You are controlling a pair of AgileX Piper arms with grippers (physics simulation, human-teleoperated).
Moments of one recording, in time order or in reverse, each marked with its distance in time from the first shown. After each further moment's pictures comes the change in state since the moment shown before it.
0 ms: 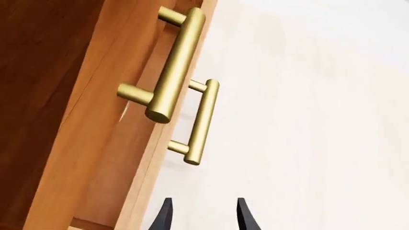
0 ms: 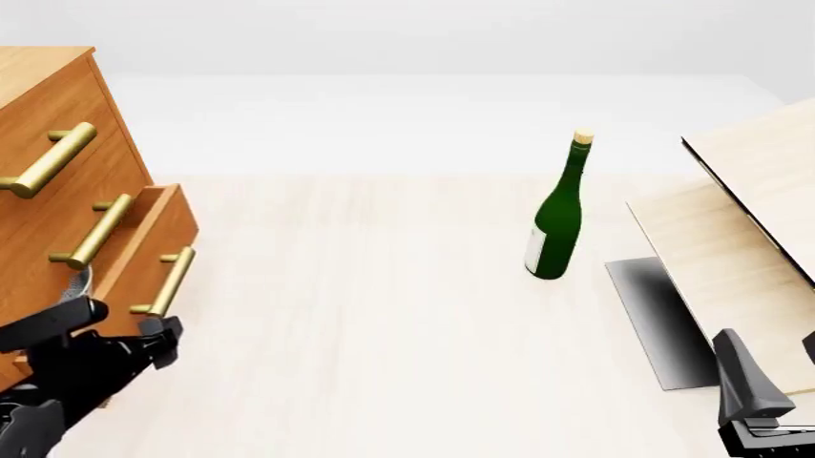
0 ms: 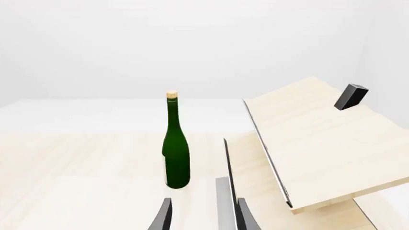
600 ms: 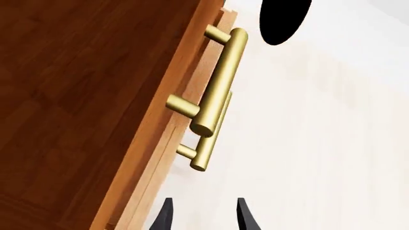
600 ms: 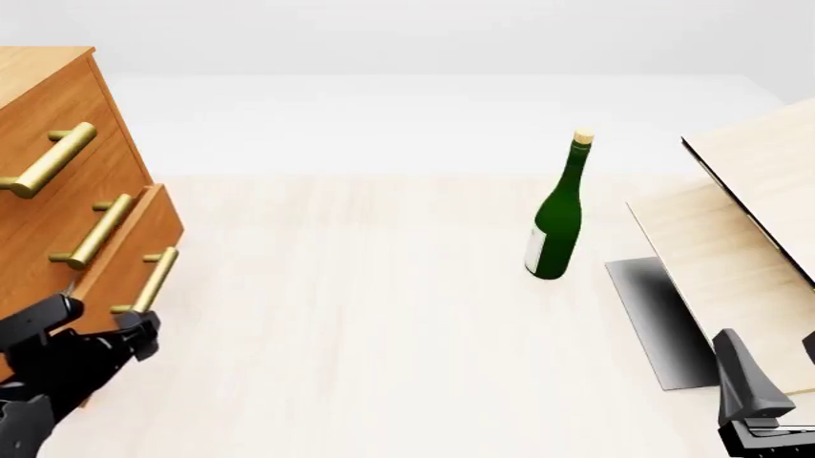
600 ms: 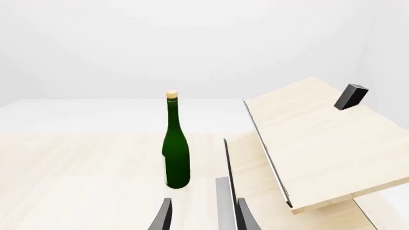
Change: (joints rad) left arm 0.110 0.059 -0.003 -0.081 -0.038; right arm 0.000 0.000 0.000 0.000 0.000
